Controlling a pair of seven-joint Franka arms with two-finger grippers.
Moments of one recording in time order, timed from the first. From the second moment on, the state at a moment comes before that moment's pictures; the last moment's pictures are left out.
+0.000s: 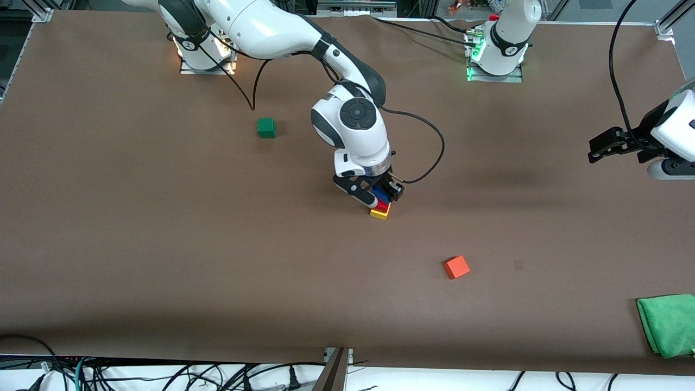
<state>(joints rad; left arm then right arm) 0.08 0.13 -0.11 -1.47 0.04 1.56 -0.04 0.80 0.95 0.04 -1.03 0.01 2.24 1.48</state>
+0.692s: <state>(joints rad) 0.08 0.14 -0.11 -1.46 0.04 1.56 -0.04 0.80 0.95 0.03 -1.03 0.01 2.24 1.48</state>
